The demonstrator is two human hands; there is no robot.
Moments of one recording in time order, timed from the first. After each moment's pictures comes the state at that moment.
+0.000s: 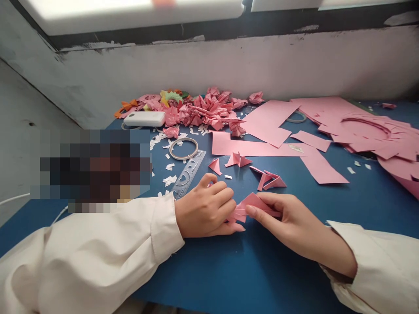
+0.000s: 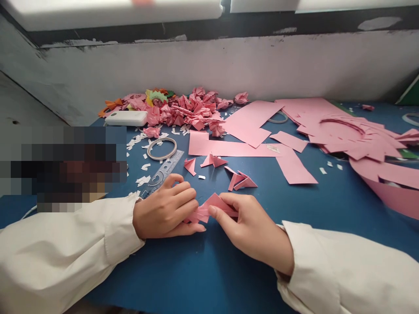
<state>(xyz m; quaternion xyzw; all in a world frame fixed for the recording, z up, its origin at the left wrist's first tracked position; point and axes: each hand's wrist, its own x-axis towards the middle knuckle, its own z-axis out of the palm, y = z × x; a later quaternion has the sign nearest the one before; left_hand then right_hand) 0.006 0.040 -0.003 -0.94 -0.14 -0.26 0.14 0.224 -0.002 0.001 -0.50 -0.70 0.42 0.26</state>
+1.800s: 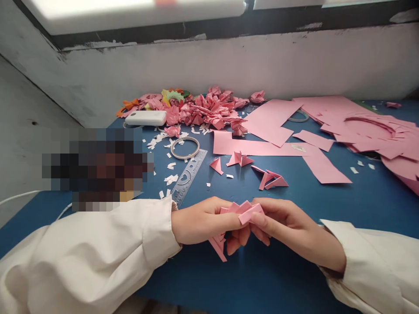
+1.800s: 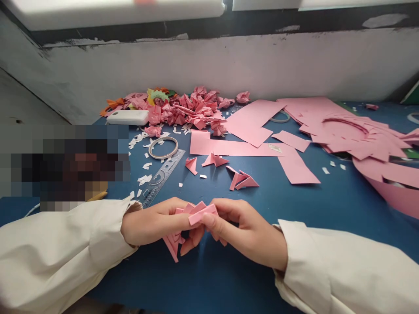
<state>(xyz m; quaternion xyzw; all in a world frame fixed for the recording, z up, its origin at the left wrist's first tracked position) 0.017 0.029 0.022 -0.62 -0.26 -0.08 -0.73 0.224 0.000 0.008 -0.35 -0.64 0.61 0.30</state>
